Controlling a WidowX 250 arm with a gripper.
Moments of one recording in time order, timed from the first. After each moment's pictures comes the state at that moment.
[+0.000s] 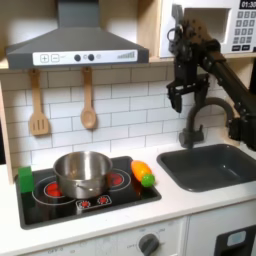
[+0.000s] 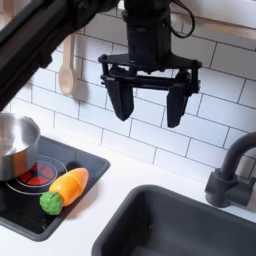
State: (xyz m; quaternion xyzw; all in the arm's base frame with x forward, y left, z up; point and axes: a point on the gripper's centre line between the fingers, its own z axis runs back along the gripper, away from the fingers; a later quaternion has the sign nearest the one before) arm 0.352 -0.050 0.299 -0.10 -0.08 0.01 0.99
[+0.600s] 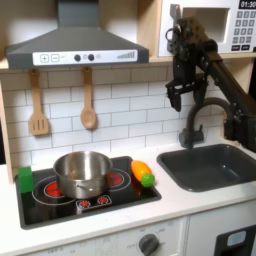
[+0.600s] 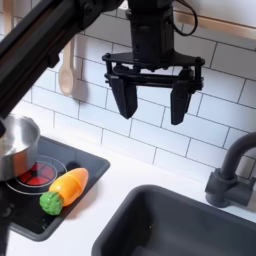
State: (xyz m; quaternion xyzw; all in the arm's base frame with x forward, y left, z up) arm 0.358 -0.052 0.299 -0.11 -0.07 0.01 0.99
